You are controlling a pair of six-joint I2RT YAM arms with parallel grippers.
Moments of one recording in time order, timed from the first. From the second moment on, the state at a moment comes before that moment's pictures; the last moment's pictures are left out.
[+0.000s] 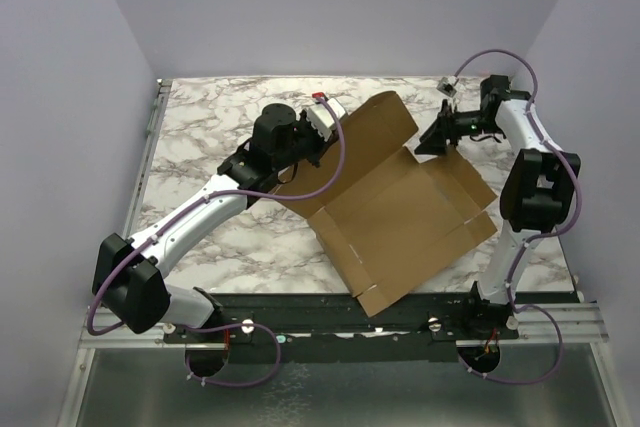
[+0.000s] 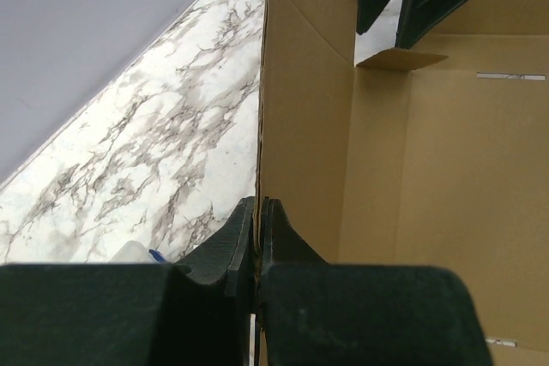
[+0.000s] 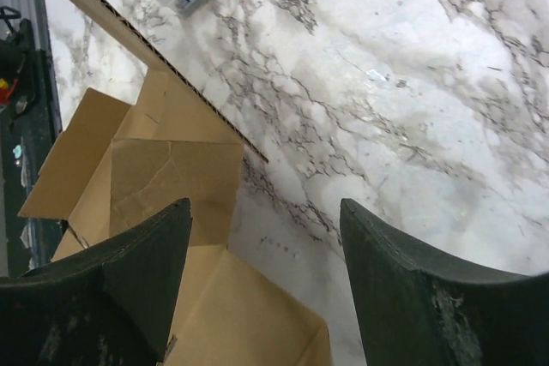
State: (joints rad) left arm -0.64 1.37 1.15 -0.02 0.22 0.21; right arm -0.11 2.01 1.68 -1.05 -1.16 -0.88
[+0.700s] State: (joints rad) left arm -0.65 1.46 1.40 -0.21 0.12 0.25; right arm -0.20 1.88 1.65 -0.92 -0.96 -0.68
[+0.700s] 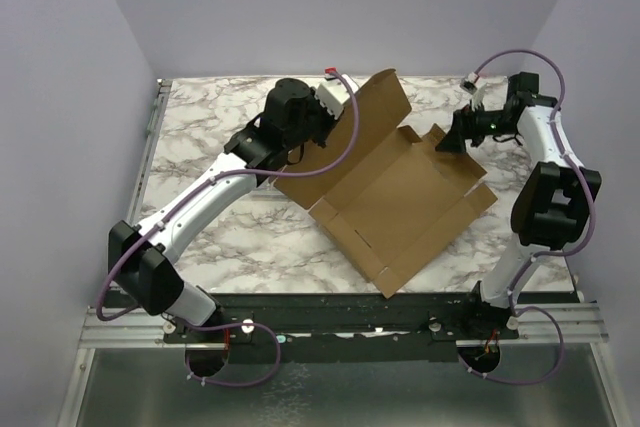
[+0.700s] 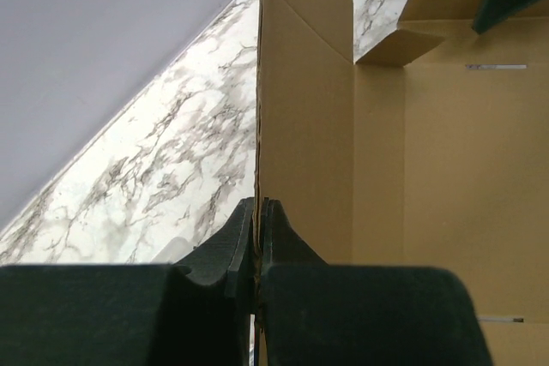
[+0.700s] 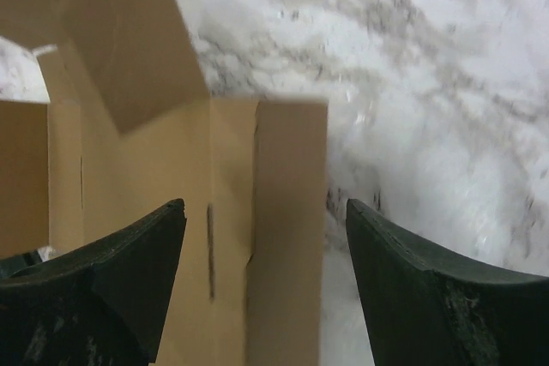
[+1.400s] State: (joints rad) left arm -0.76 1.64 1.69 -0.45 -0.04 0.29; right arm -0.22 1.83 1.43 -0.75 -0.76 -0.64
